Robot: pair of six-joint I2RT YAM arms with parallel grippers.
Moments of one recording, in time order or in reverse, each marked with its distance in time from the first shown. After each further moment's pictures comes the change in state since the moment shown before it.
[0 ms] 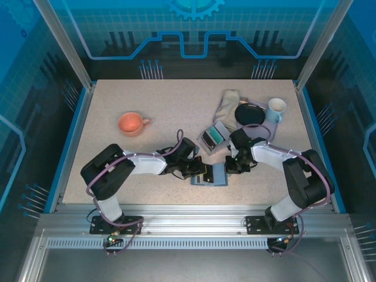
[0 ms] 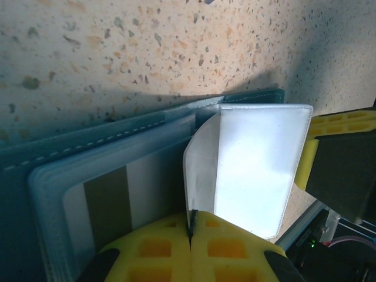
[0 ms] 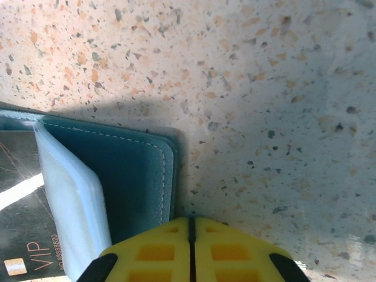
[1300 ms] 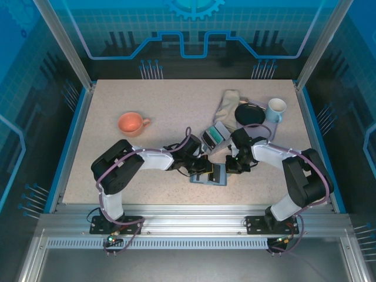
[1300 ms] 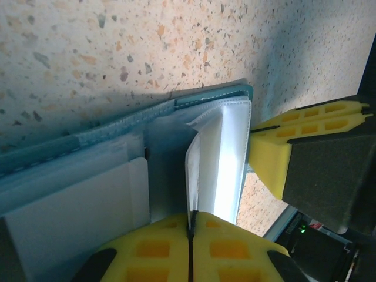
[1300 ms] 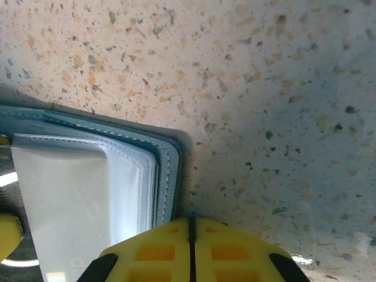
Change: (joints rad) left arm -0.002 0.106 0.114 -0.001 0.100 0.057; right arm -0.017 0.011 0.007 -0.008 -0.024 0.008
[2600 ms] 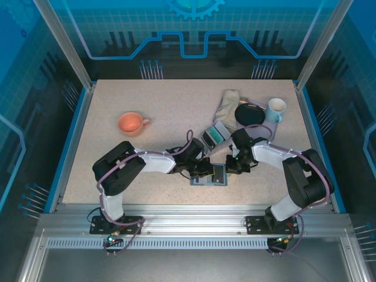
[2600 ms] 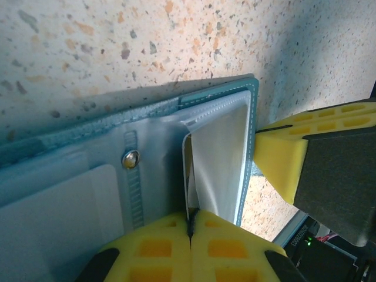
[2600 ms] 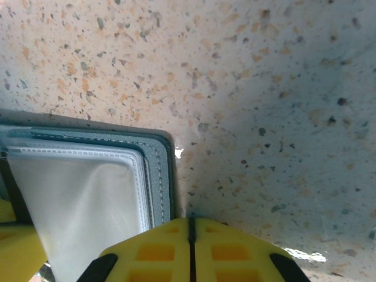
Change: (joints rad) left arm -0.047 0.002 -0.009 0.010 -0.073 -0.051; right arm 0.000 -0.004 -0.010 0.014 -0.010 0.056
